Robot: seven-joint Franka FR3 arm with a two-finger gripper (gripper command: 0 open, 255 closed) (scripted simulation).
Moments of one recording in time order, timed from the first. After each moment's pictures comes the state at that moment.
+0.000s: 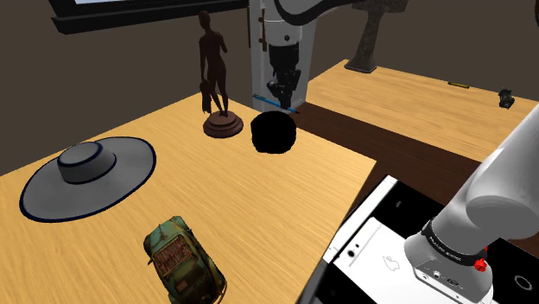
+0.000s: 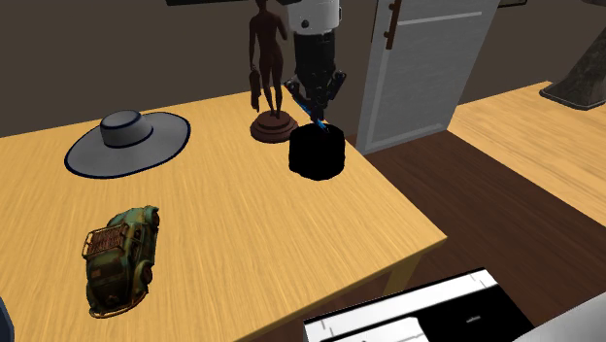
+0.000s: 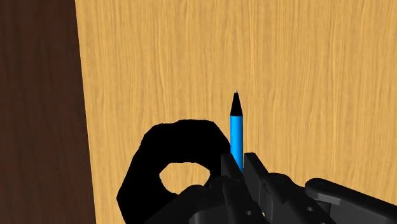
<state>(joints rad) -0.01 -0.01 0.29 -1.80 -0.01 1.69 0.11</state>
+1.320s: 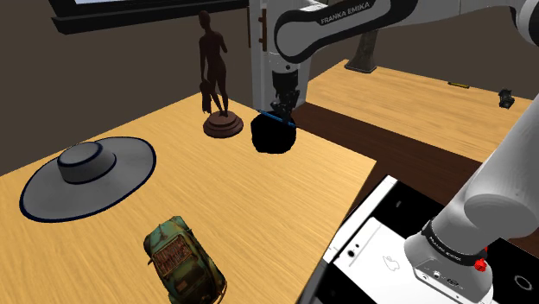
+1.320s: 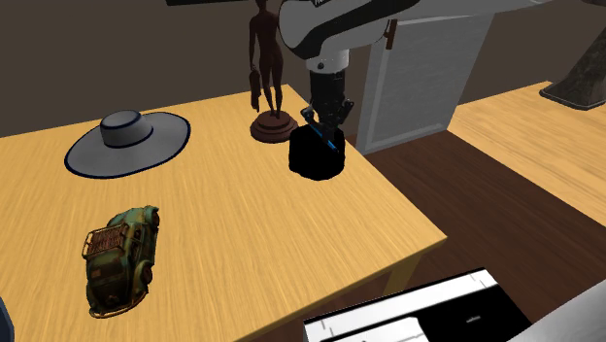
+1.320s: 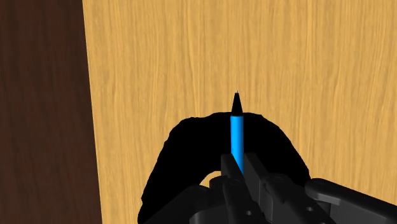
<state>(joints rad) -0.05 0.07 0.26 -1.91 -0.04 1.88 0.05</state>
